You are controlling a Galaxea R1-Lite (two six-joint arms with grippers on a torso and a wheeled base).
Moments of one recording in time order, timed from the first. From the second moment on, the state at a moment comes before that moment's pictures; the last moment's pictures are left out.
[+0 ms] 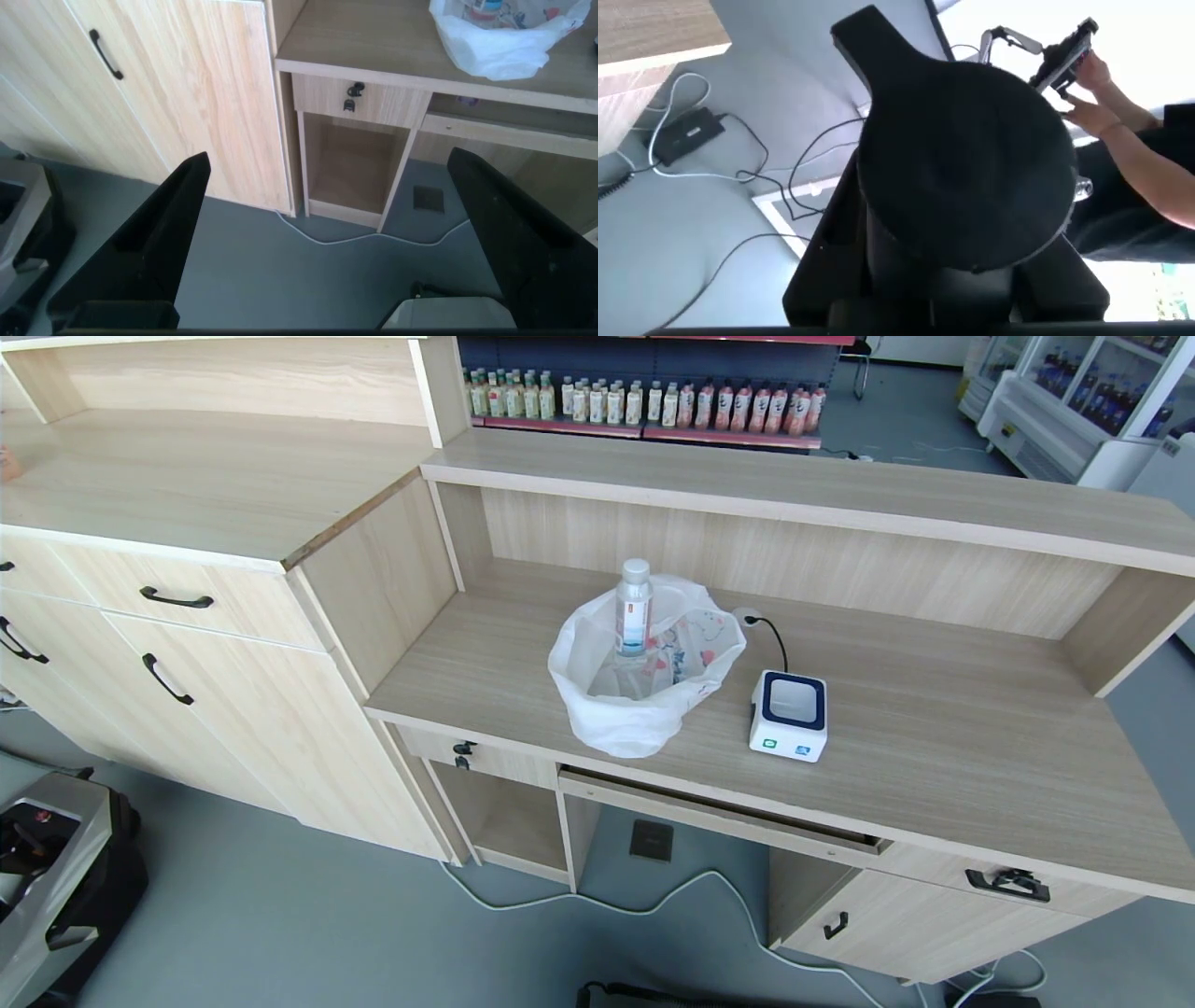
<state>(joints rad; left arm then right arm) 0.00 0.00 0.00 -0.06 0.00 0.05 -0.42 1.15 -0.38 -0.38 -0.86 -0.36</state>
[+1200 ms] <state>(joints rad) 0.00 0.00 0.00 -0.06 0.00 0.05 -0.27 1.22 -0.44 -0.79 -0.05 -0.40</state>
